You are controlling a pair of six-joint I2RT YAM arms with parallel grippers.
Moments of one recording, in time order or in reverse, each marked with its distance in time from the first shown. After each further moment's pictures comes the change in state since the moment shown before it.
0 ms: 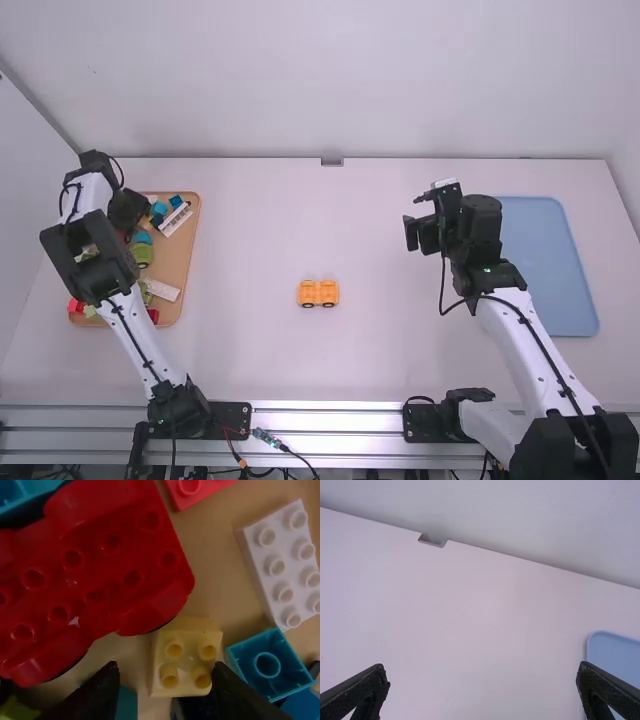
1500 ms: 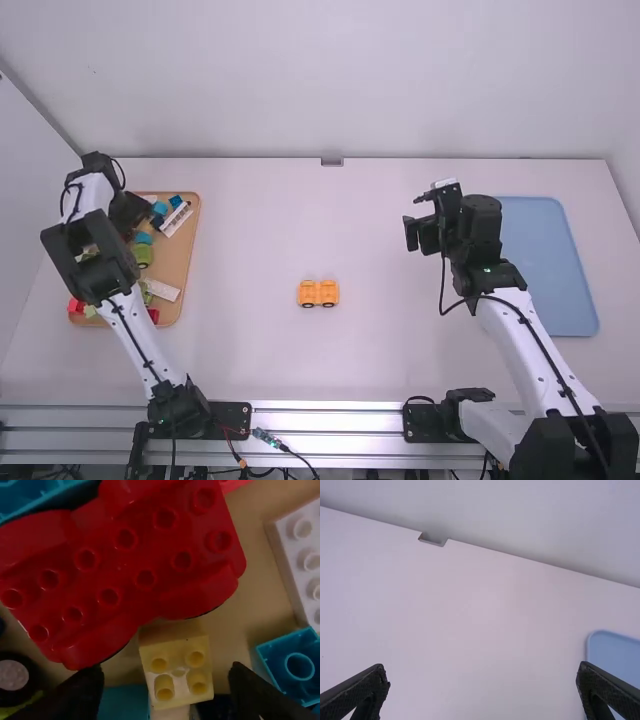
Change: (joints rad) left arm -0.005 0.000 -0.007 -0.019 -0.049 -0.002; right arm 0.000 0.000 0.000 -0.003 0.000 0.003
